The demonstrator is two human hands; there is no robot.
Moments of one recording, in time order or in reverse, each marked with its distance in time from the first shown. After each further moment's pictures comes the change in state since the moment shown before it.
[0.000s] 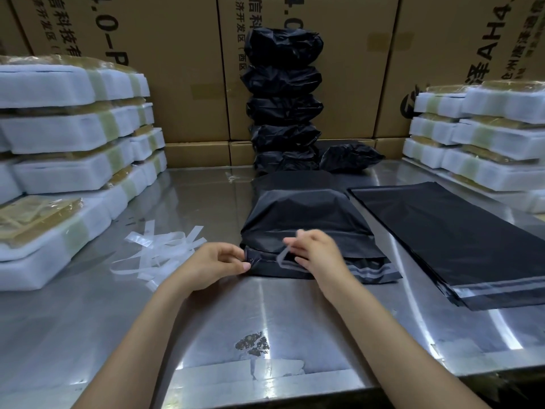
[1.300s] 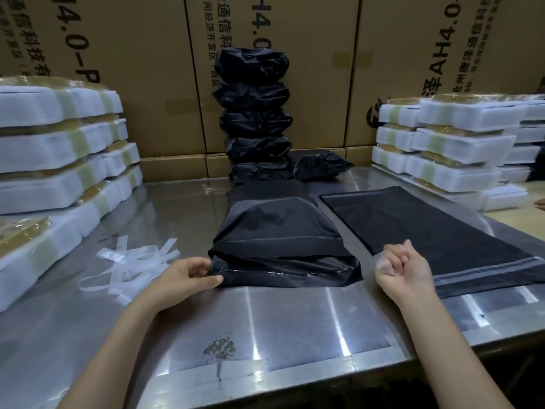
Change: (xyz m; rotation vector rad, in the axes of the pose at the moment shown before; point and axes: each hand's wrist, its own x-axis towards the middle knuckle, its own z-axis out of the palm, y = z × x) left_hand -0.013 0.000 0.005 0.124 0.022 0.028; right_hand -0.020 -0.013 -0.173 1.159 0.121 0.078
